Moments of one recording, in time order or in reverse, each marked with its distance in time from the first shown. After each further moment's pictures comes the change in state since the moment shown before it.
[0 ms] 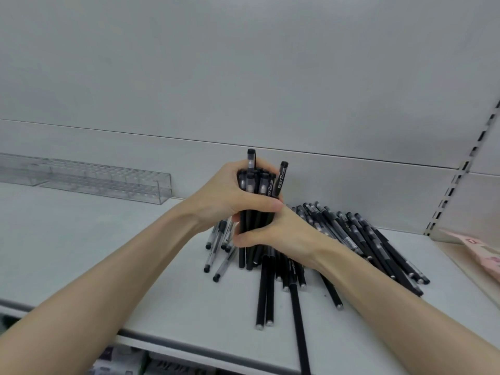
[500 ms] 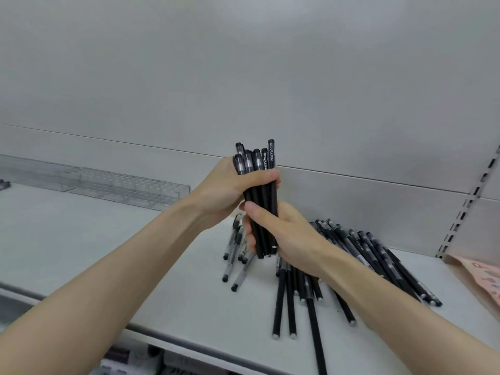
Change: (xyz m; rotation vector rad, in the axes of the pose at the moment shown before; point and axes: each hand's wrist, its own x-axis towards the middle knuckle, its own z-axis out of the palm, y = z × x) left_hand -0.006 0.028 -0.020 -0.161 0.175 -0.034; right_hand 0.004 -0.028 0.018 0.236 -0.014 -0.051
